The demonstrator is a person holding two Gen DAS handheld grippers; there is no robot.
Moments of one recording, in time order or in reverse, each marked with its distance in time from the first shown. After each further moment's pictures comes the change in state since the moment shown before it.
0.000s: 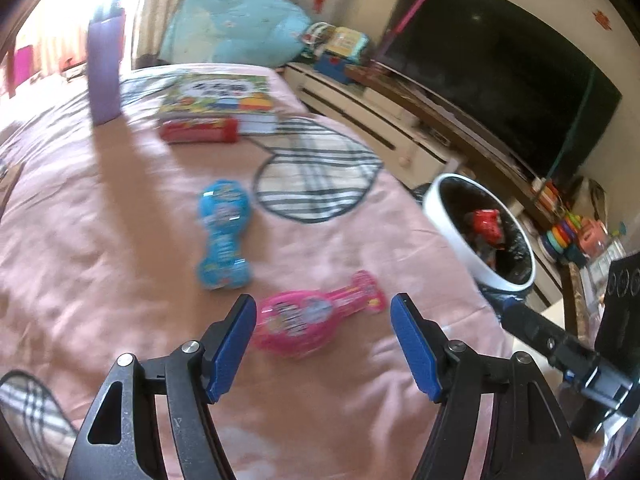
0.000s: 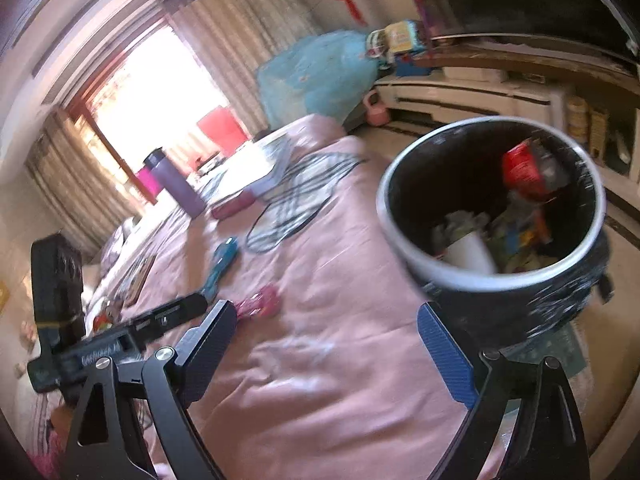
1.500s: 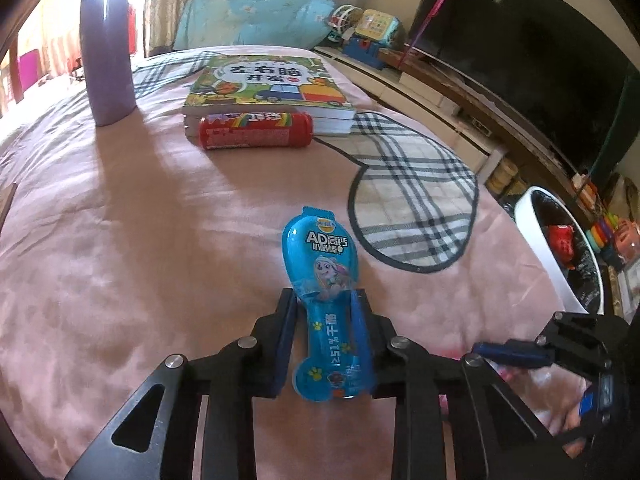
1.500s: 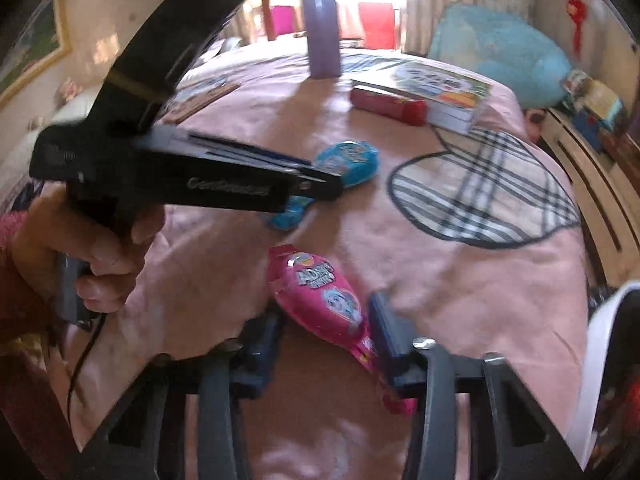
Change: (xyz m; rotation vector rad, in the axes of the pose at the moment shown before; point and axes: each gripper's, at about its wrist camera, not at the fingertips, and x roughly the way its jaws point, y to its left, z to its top) left arm 0.086 0.055 0.057 0.029 0.065 0.077; right arm 0.118 0.101 -0.008 -0.697 0.316 0.131
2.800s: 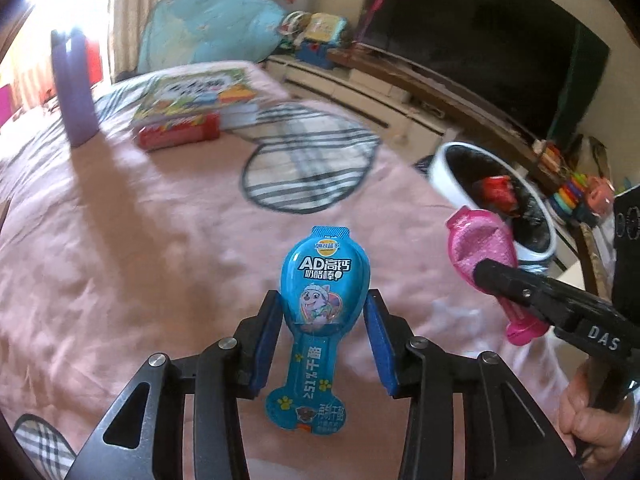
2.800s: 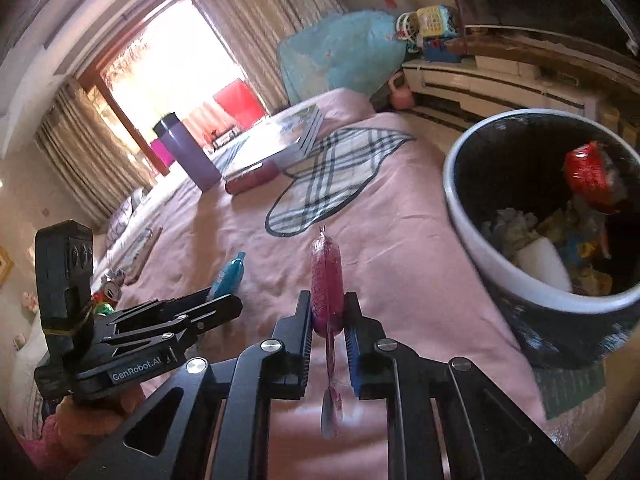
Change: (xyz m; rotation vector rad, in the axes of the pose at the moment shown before) left arm -0.045 -0.072 -0.047 0.133 -0.028 -0.064; right arm -0.084 -0.052 -0.066 0.641 -0.265 -0.089
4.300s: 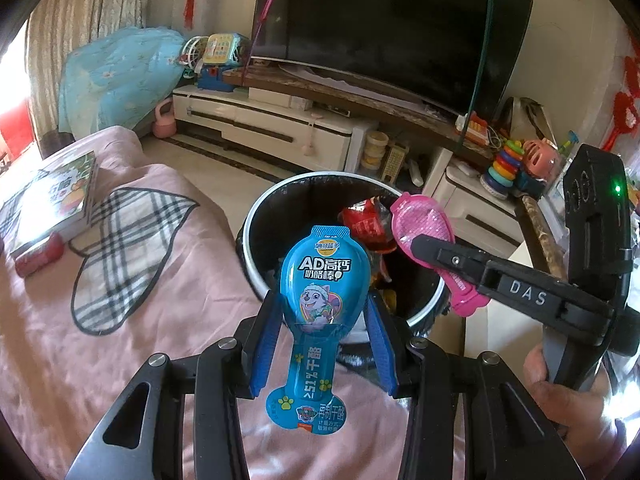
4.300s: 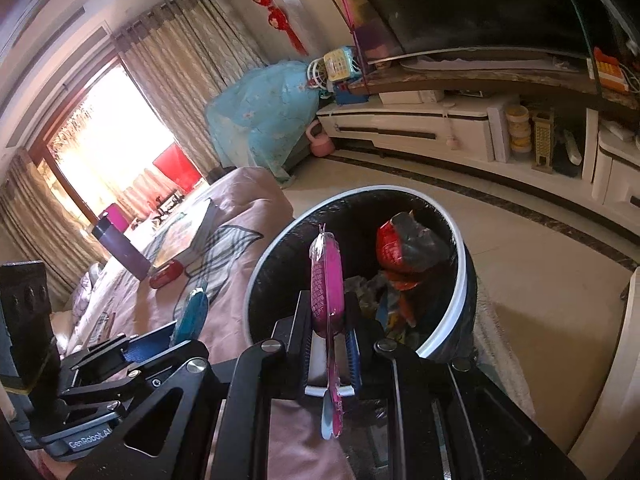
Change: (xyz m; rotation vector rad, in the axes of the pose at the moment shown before) left arm 0.039 -0.141 0.062 0.200 -0.009 -0.148; right arm -0.077 -0.120 0.048 0.169 -0.152 -0.174
